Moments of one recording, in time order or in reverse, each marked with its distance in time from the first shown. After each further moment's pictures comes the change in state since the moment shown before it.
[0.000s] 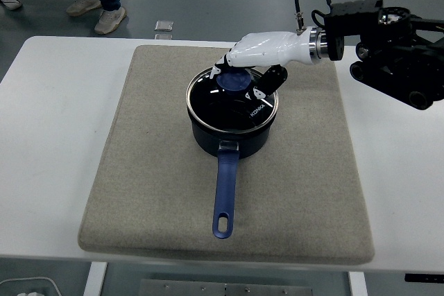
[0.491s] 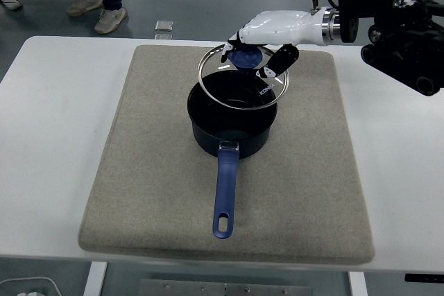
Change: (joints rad) left arm 0.000 0.000 0.000 0.000 0.000 0.000 0.000; right arm 0.010 -0.002 0.003 -0.112 0.005 -0.008 0.000
